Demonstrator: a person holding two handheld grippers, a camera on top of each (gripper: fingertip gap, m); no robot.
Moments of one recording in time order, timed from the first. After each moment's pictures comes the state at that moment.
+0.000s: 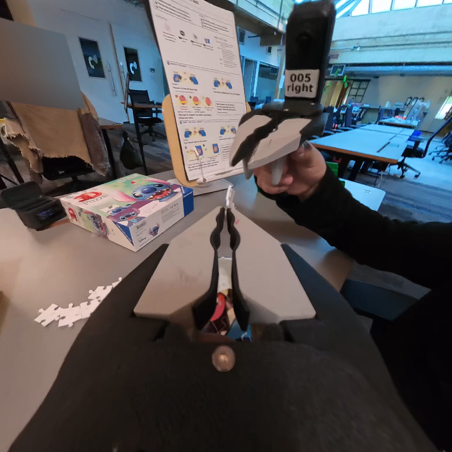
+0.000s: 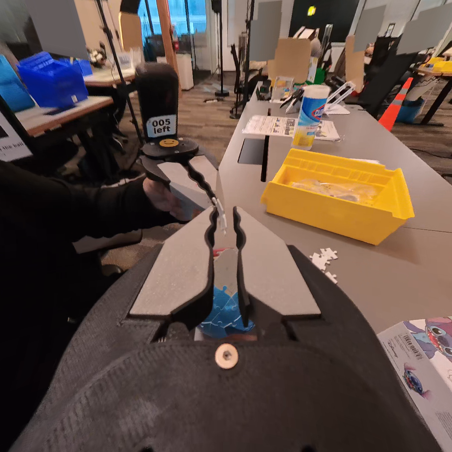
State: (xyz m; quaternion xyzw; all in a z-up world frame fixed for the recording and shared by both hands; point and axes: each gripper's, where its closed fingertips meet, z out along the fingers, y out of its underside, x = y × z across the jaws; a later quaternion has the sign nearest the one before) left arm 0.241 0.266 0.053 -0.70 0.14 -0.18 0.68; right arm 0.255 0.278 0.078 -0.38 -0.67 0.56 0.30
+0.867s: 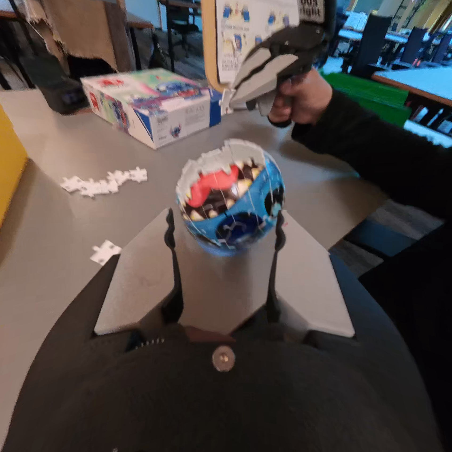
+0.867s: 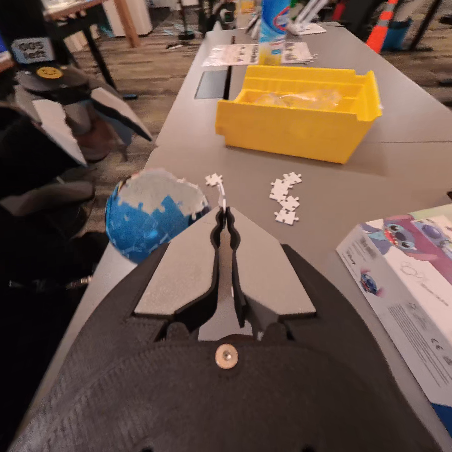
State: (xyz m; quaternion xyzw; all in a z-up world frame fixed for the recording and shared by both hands) left arm 0.217 0.209 -0.050 -0.81 0.07 -0.13 0.57; right arm 0.251 0.364 -0.027 -0.44 -0.70 0.49 0.28
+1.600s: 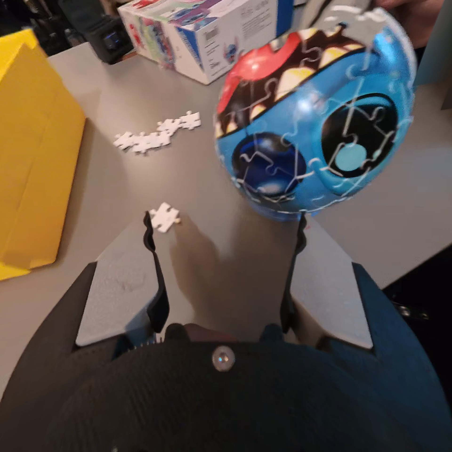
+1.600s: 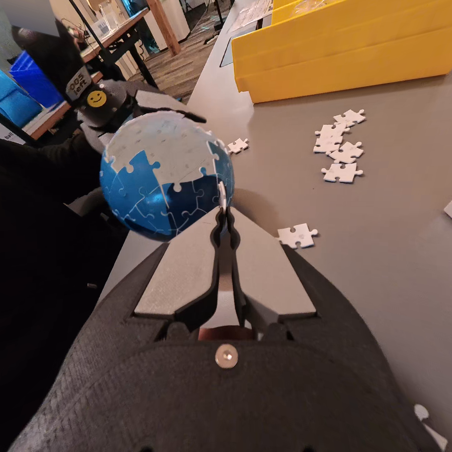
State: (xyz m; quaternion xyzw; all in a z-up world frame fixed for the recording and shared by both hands) left arm 0.159 0.231 -0.125 -0.86 0.08 0.03 0.50; right arm 0.239 0.346 -0.098 -0.49 -0.66 0.55 0.14
